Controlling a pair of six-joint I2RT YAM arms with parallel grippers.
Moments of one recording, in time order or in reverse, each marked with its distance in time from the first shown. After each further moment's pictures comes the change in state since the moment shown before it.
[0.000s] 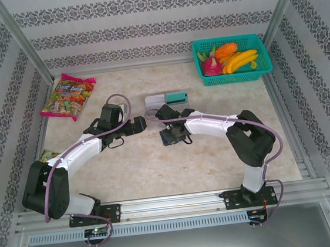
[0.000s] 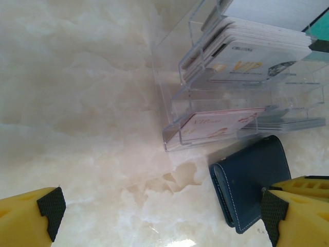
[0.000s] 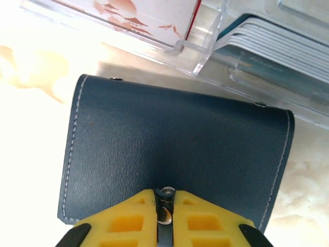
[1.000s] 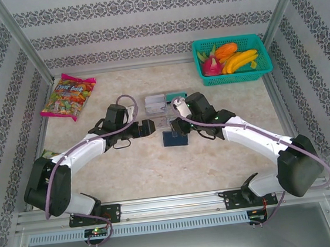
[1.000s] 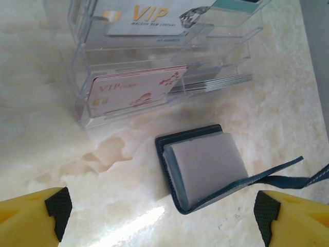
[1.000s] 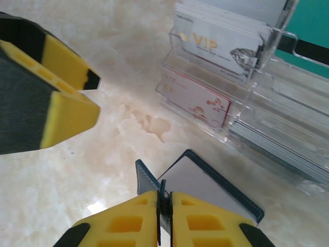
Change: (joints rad) left arm -0.053 0.040 0.001 0.075 0.219 -0.007; right arm -0.151 -0.457 -0.249 0.270 -0.359 -0.203
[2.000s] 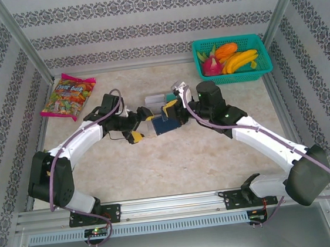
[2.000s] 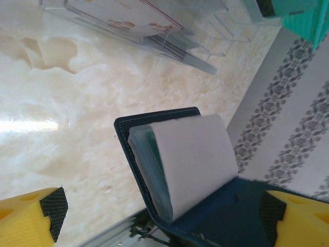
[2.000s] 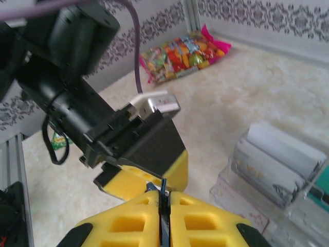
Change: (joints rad) left arm 0.095 0.068 0.208 -0.311 0.305 -0.593; right arm -0.042 -0.095 0.063 0.233 -0.224 -0.031
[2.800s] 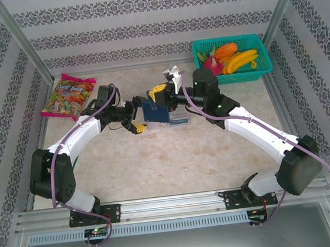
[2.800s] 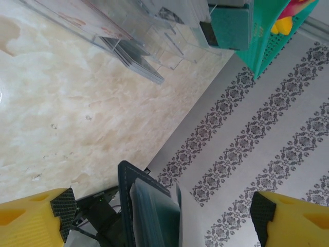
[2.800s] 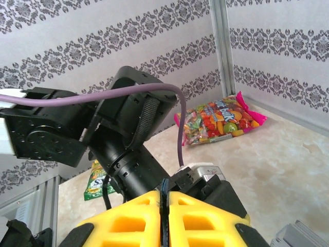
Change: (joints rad) left arm 0.040 0.035 0.088 0.074 0.072 -0.287; right arm 0.014 0.117 0.153 0.198 -0.107 0.085
